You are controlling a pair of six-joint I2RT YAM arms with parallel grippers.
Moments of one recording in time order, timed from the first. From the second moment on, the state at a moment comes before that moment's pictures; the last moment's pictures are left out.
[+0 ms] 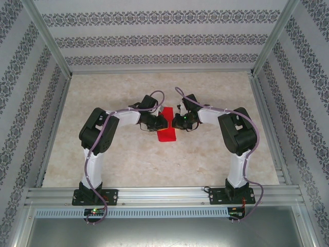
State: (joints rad) left arm -0.48 2.08 1.29 -0.27 0.56 -0.63; right arm 0.41 1.97 1.16 -0.32 -0.49 0.53
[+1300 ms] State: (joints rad) left arm -0.45 2.06 1.26 -0.25 0.56 -0.58; right arm 0.42 1.98 1.17 -0.33 -0.49 0.52
